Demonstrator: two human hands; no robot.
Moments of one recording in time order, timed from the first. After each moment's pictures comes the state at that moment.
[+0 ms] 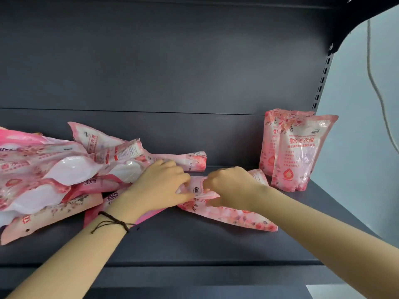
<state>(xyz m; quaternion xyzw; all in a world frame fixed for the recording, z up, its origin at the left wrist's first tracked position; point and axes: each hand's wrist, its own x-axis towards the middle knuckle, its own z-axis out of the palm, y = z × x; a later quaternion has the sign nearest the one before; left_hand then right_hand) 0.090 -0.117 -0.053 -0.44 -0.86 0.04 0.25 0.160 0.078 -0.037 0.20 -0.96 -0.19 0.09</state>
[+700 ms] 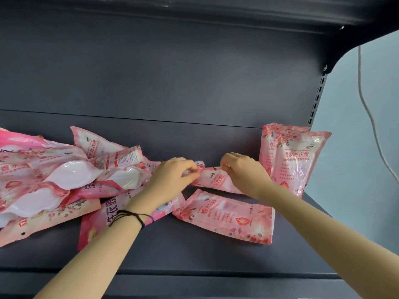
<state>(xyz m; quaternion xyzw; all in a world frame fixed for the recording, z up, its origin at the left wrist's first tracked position) 0.085 -0.091 -0.039 -0.37 -0.86 -0.30 0.19 0.144 0.116 -0.018 0.08 -0.96 0.03 0.25</state>
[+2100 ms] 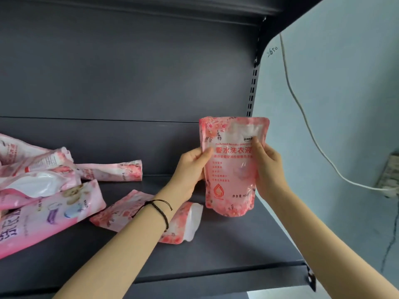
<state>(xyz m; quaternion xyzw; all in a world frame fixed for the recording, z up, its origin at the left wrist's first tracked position) 0.145 0.125 -0.029 -0.28 -0.57 -0.76 -0.12 0.220 0.278 -0.019 0.01 -0.59 0.73 0.35</state>
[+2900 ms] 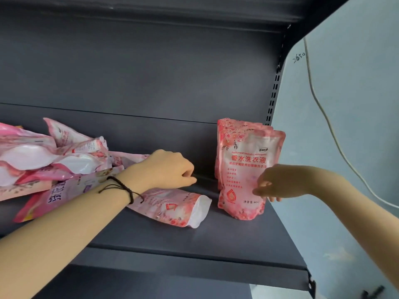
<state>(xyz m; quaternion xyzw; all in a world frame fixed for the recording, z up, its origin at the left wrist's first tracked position) 0.160 0.036 -0.001 -0.39 -0.90 0.07 0.18 0.261 0.296 0.027 0.02 -0.99 -0.03 -0.12</state>
